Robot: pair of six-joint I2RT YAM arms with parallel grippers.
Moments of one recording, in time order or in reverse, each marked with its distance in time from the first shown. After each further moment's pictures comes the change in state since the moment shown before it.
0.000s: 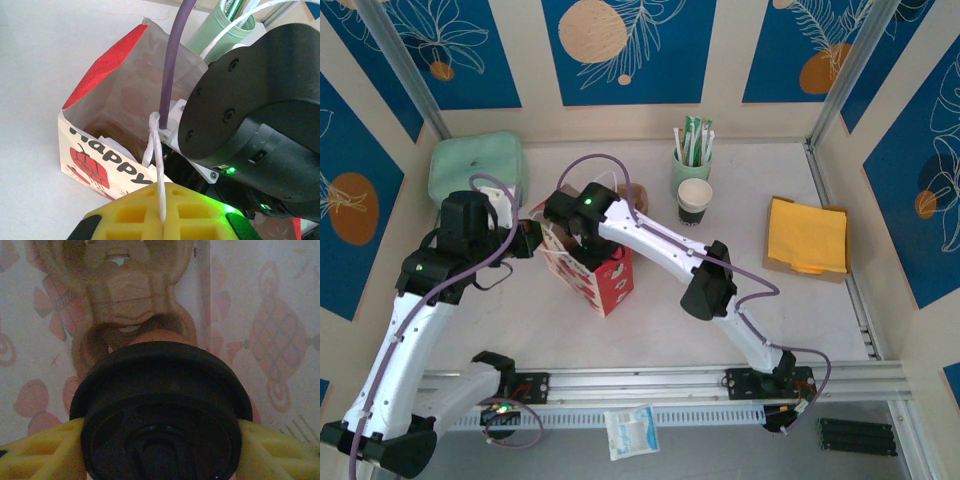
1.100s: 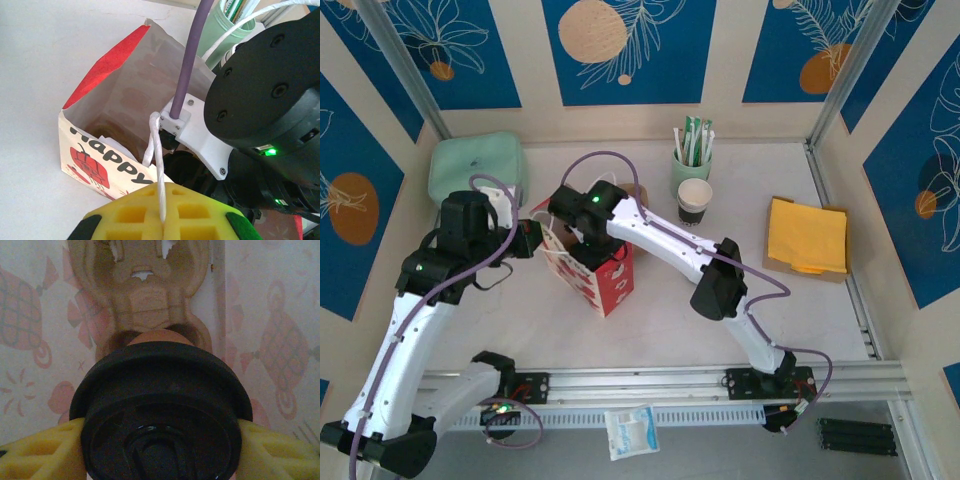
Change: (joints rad) left arm 0.000 0.000 0.000 0.000 0.000 -0.001; right arm -0.016 -0.084 -0.123 0.119 -0.072 0.008
